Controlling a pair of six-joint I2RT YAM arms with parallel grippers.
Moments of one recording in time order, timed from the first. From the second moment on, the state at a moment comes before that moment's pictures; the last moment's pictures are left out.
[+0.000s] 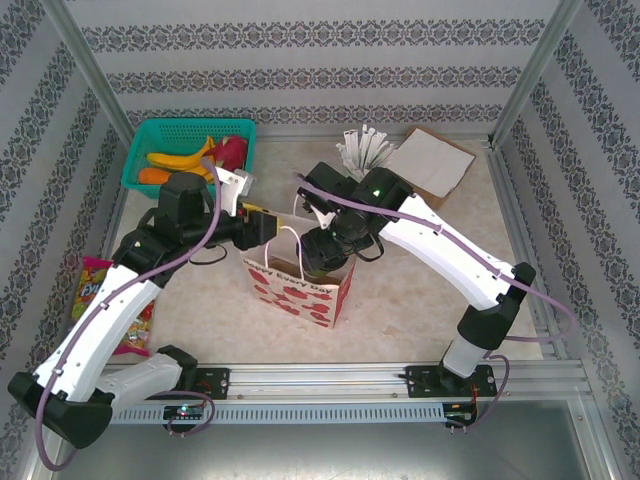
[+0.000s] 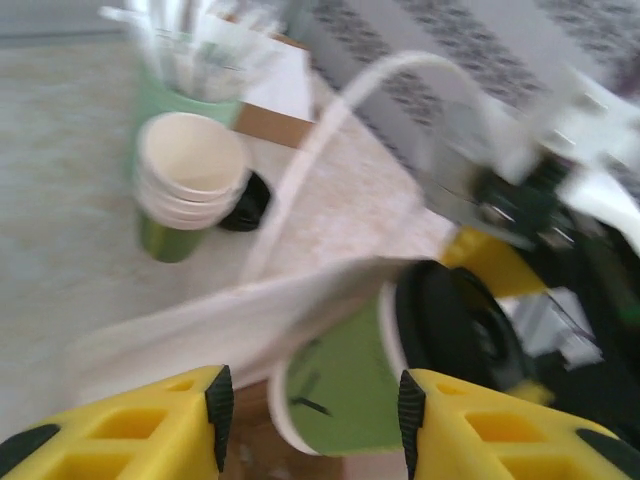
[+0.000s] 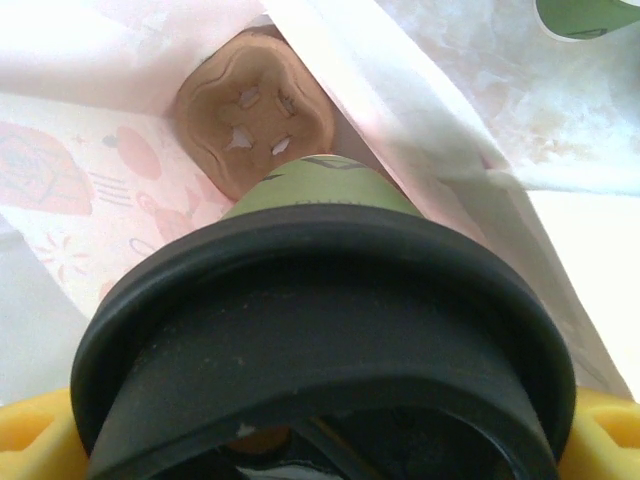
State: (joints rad) left arm -0.41 1.05 1.20 -0.66 0.45 -0.26; right arm 0.92 1.70 1.97 -1.53 -0.04 0.45
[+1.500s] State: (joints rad) left arm -0.38 1.39 1.46 -0.90 0.37 -0.22; right arm 0.95 1.85 2.06 -1.70 -0.02 0.23
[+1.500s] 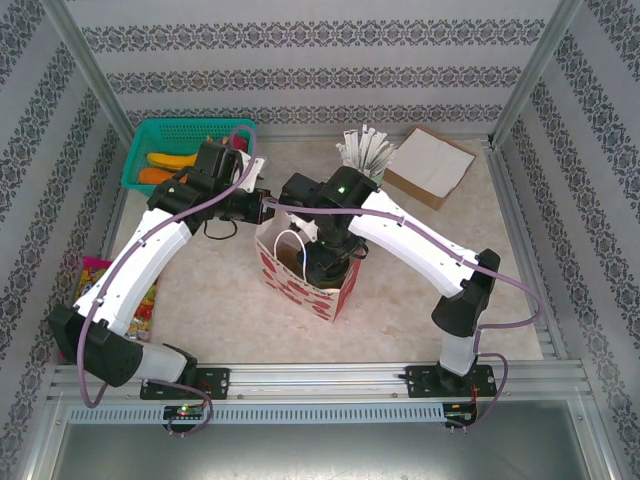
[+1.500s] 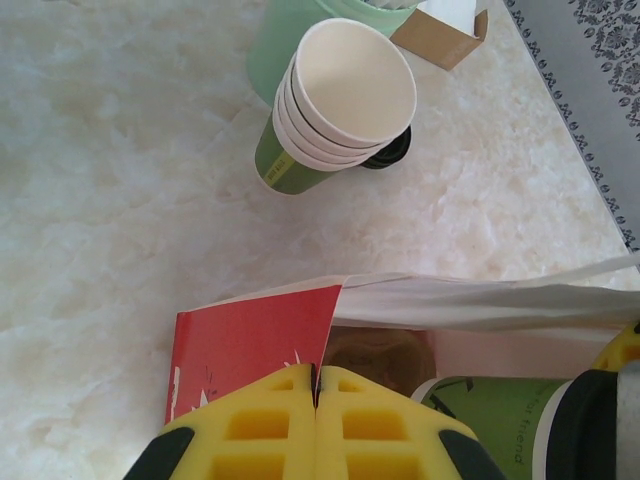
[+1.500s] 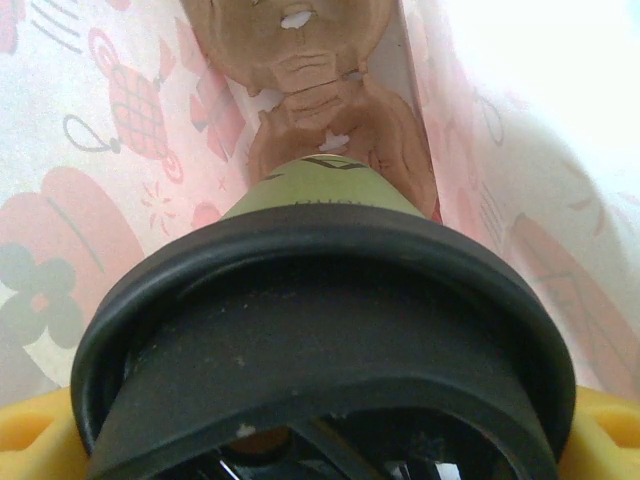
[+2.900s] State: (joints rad) left arm -0.33 1.49 1.52 -0.91 0.42 -0.17; right arm 0.88 1.91 1.95 -1.67 0.01 0.18
